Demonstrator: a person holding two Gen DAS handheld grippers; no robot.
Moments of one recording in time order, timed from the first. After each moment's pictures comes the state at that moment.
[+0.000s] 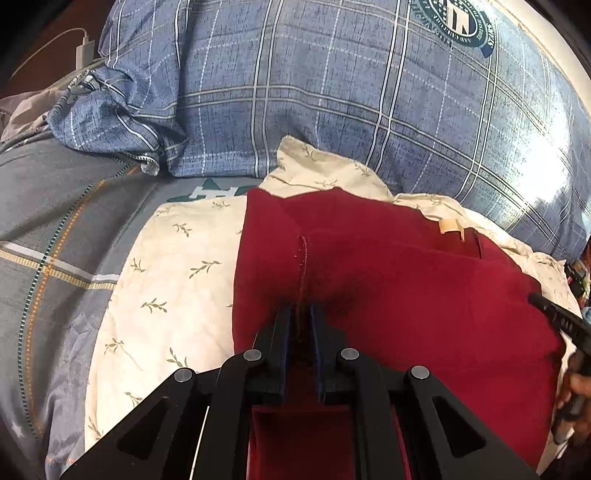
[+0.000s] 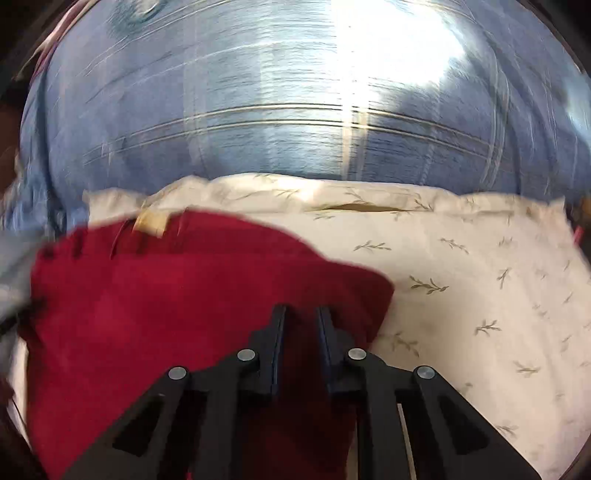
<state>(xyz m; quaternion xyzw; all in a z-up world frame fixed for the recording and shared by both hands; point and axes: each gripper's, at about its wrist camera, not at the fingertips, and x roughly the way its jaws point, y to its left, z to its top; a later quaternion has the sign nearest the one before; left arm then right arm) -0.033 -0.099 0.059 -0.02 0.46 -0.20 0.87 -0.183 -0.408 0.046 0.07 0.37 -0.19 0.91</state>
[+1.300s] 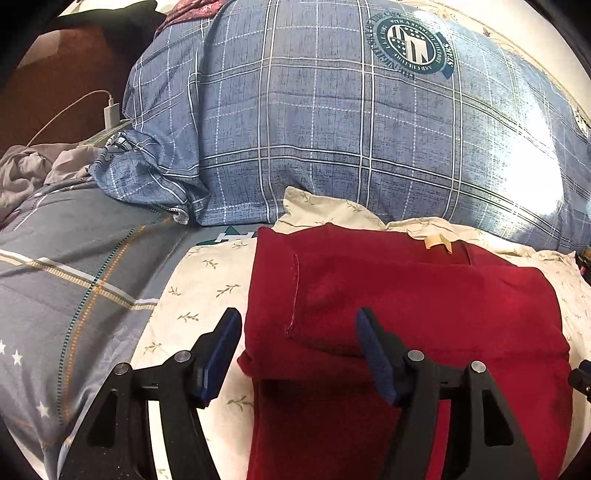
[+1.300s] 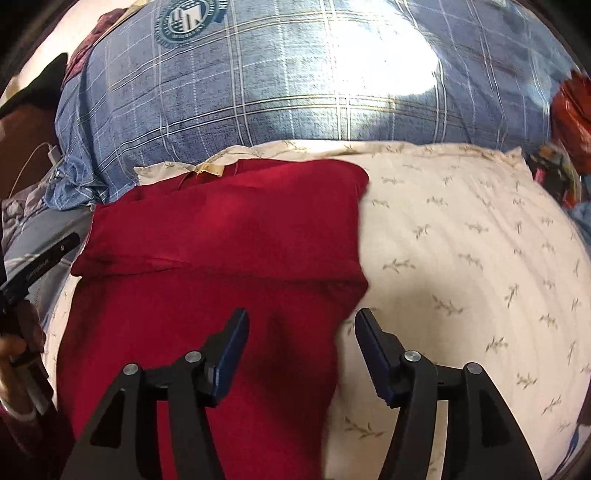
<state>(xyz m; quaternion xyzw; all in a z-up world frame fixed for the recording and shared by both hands) -0.110 -0.095 0.087 0.03 0.35 -0.17 0.92 -0.309 -0.336 0.045 0.08 0.37 -0.18 0.91</state>
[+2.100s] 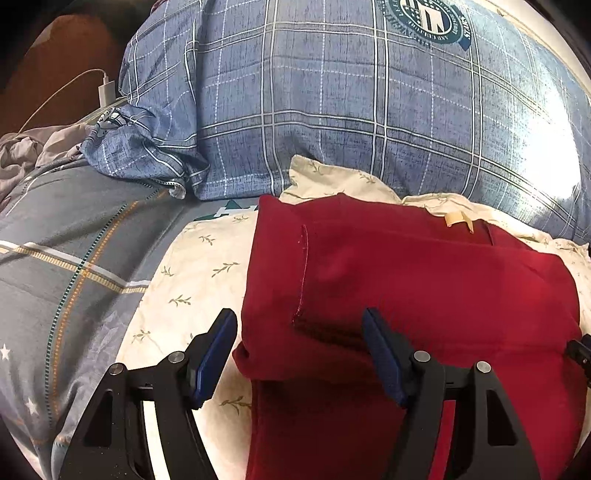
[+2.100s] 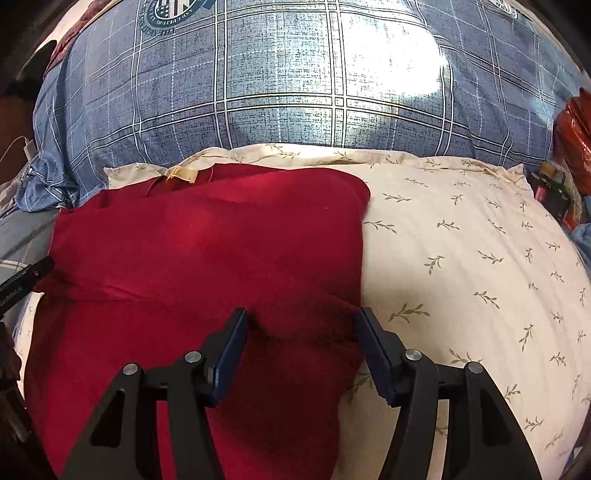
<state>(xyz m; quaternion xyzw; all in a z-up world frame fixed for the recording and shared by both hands) -0.078 -0.109 0.064 0.04 0.39 -0.15 0.90 -0.266 -0.352 0.034 0.05 0.37 -0.22 0.90</state>
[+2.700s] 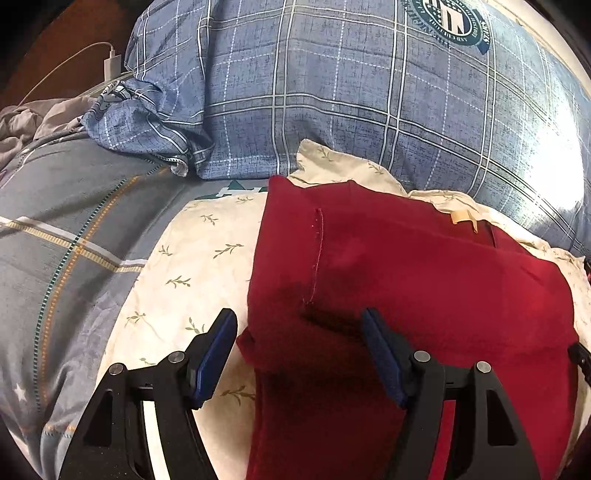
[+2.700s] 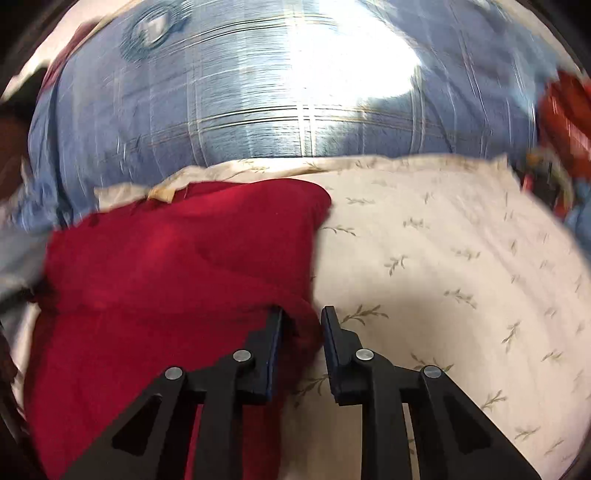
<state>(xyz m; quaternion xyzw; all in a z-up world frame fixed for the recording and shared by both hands) -0.067 -0.097 0.059 0.00 0.42 -0.16 0.89 -0.284 -0.382 0.038 0.09 0.33 -0.22 0.91</state>
